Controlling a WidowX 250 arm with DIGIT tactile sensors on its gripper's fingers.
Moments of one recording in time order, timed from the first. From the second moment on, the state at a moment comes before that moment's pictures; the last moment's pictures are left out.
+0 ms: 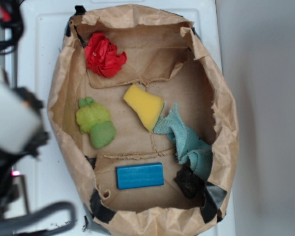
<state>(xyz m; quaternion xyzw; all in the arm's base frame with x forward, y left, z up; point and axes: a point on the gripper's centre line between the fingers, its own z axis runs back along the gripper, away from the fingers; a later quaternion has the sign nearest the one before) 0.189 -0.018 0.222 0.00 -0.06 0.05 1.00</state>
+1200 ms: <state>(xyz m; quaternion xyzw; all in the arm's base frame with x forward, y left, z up) 0.279 0.014 0.130 0.00 -0.06 0.08 0.99</state>
